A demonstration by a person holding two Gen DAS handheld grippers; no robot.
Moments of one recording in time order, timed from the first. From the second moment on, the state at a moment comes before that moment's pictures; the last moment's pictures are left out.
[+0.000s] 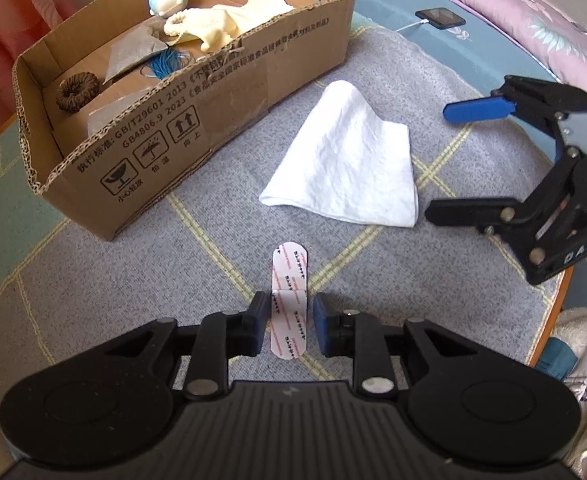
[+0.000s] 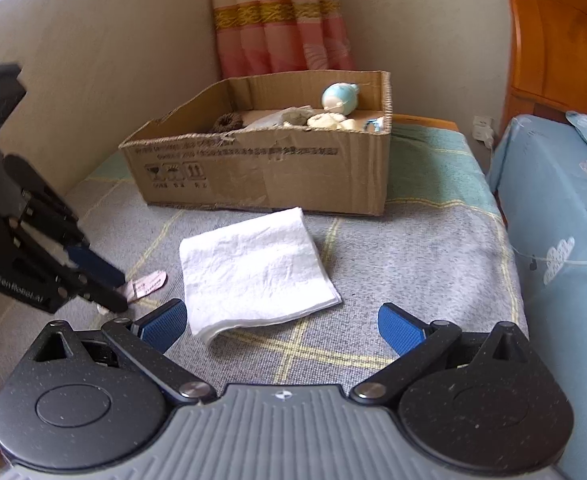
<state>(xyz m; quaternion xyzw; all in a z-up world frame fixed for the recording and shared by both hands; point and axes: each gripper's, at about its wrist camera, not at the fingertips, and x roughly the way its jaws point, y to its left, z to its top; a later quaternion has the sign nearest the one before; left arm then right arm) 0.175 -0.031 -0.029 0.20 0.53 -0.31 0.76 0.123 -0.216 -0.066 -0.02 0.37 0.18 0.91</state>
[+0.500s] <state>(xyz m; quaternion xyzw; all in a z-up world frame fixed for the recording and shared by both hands) 0.166 -0.038 -0.032 0.20 0.51 -0.29 0.78 0.144 -0.204 -0.081 -0.07 0.37 0.20 0.90</state>
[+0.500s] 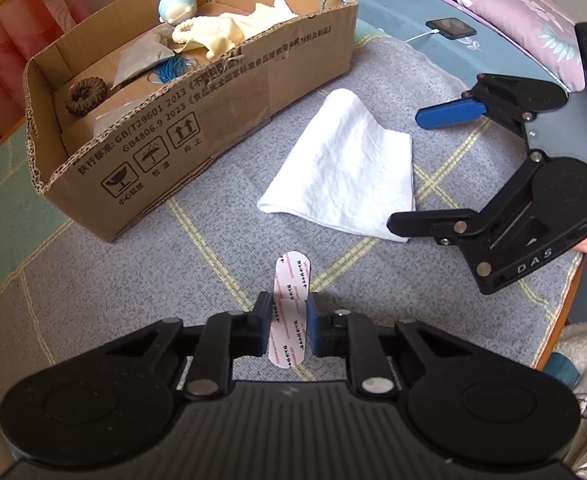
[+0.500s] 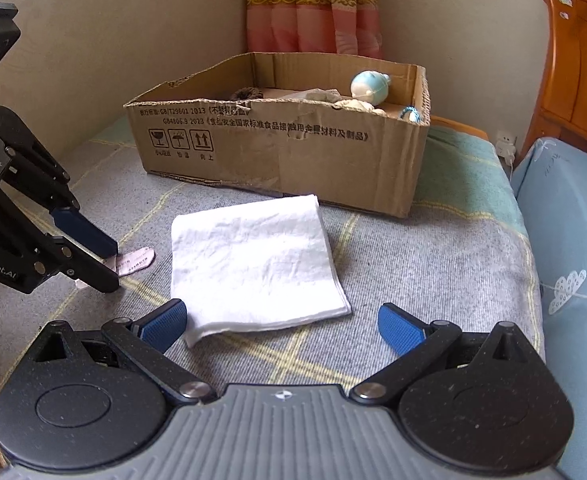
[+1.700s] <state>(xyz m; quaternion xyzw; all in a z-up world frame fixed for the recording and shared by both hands) 0.166 -0.014 -0.031 0.16 0.51 -0.27 0.80 0.174 -0.163 -0.076 -0.11 0.37 0.23 0.89</state>
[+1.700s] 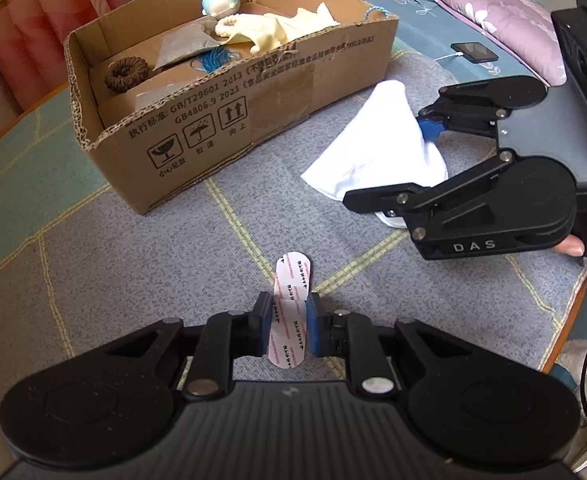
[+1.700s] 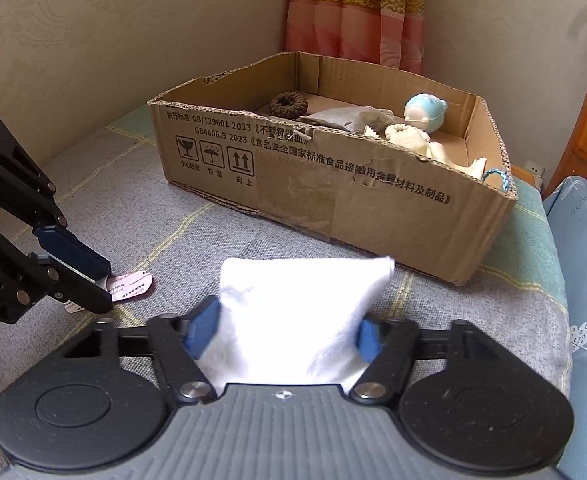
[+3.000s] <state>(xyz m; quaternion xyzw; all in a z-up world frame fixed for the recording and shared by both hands) 0.162 -0.020 -0.020 0.16 0.50 -0.29 0.80 0.130 -0.193 -0.085 -0.14 0.39 0.27 0.87</state>
